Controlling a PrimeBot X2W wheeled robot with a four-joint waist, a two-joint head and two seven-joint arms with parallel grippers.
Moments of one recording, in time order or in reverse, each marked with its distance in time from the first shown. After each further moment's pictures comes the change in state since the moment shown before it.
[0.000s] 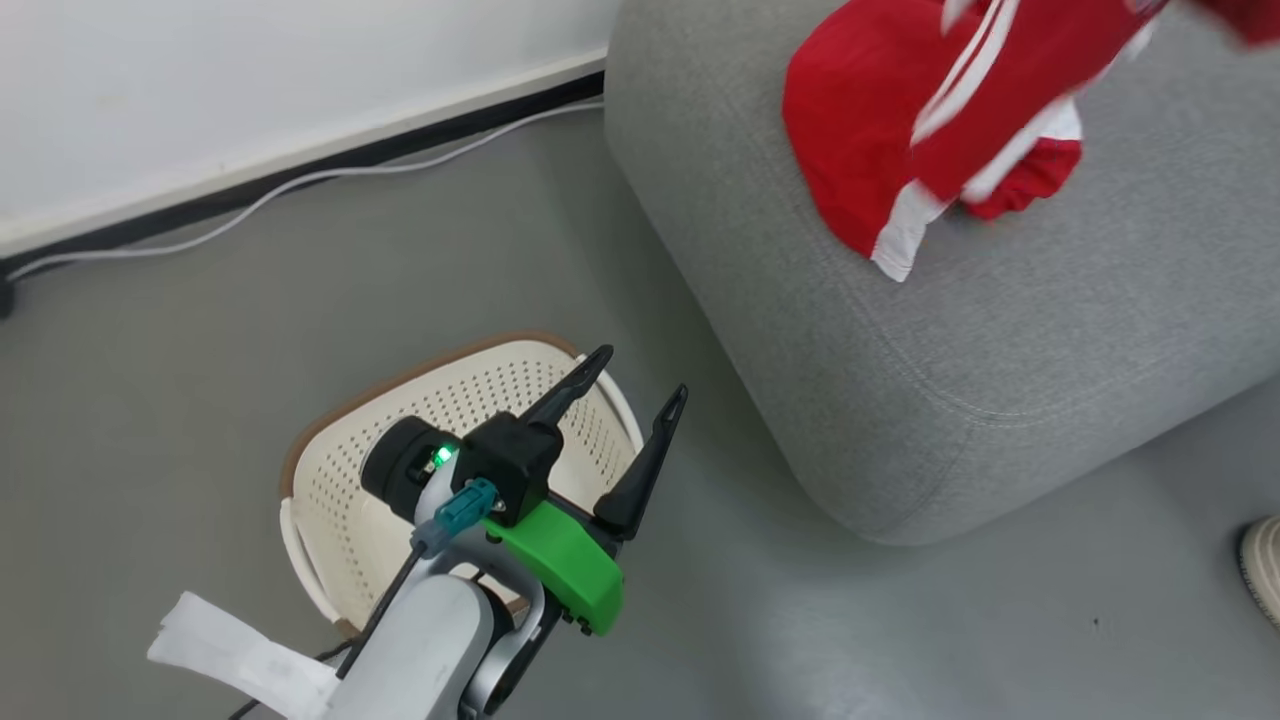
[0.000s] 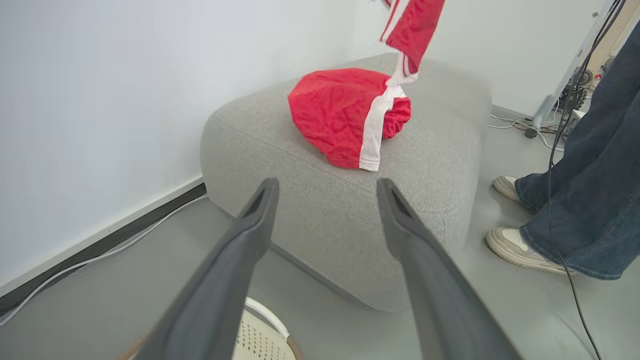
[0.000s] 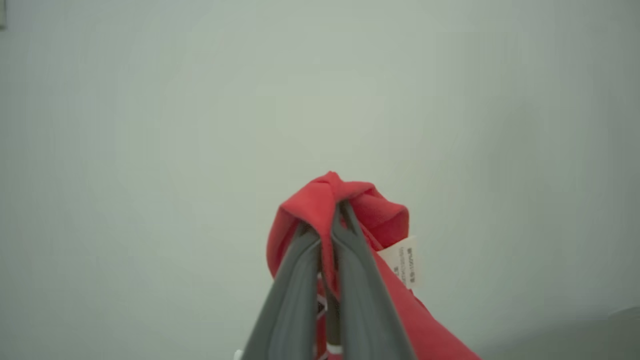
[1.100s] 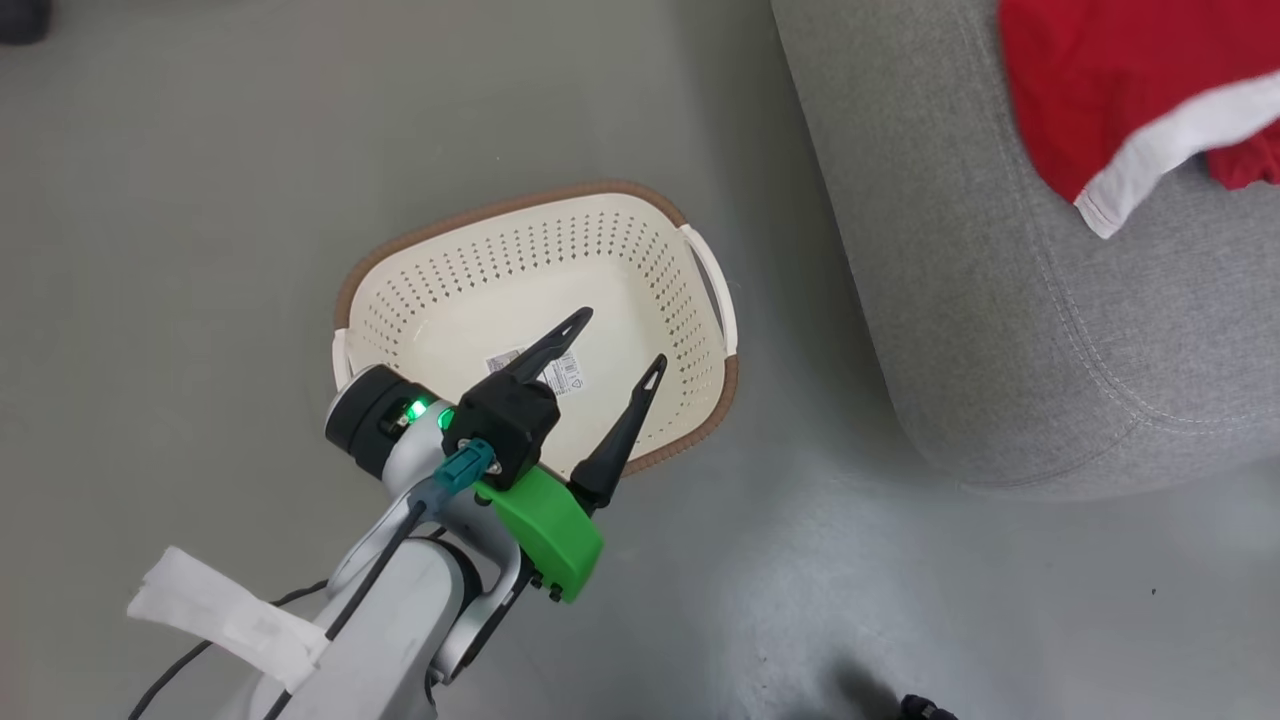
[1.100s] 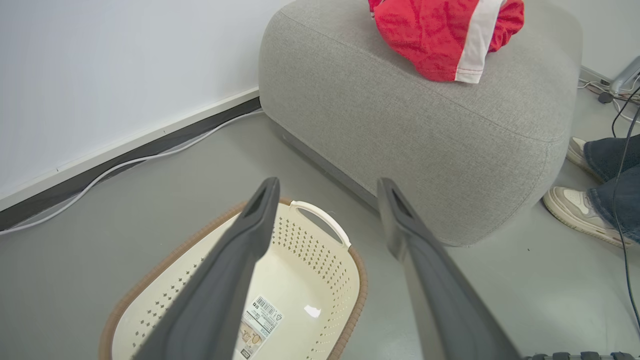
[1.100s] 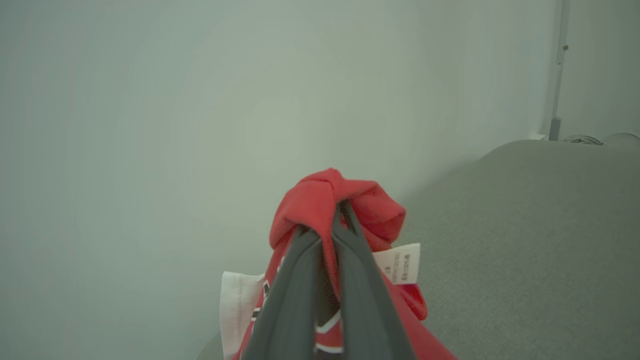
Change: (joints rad) left arm -0.074 0.071 -0.008 -0.055 0.054 -0.002 0.102; right arm -0.150 -0.037 -0.174 0.508 -0.017 -0.059 0.018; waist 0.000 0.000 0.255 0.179
